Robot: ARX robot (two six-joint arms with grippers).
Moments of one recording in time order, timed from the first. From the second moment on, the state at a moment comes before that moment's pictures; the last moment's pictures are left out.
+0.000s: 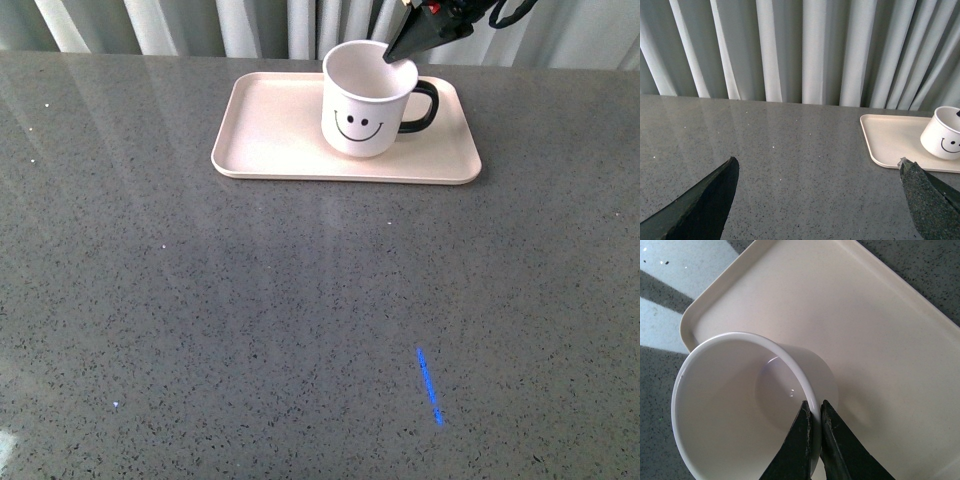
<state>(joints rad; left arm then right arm) 0.00 0.02 0.01 0.00 0.00 0.00 0.04 2.81 2.87 -1.13 -0.52 -0.52</state>
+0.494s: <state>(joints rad) 0.00 0.02 0.01 0.00 0.00 0.00 0.05 2.78 2.76 -1.09 -0.52 -0.58</state>
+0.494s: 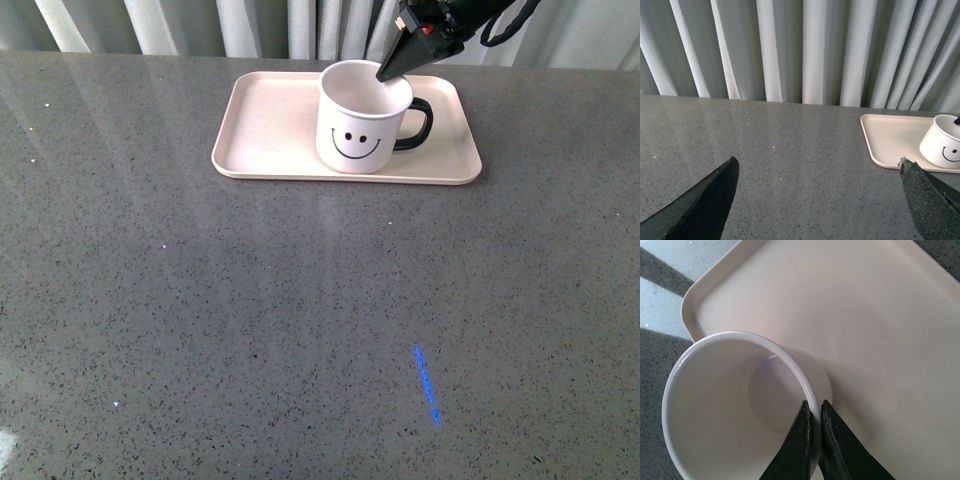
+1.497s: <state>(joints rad) 0.00 0.02 0.01 0.00 0.00 0.00 0.02 2.43 2.31 -0.72 -0.65 -0.55</state>
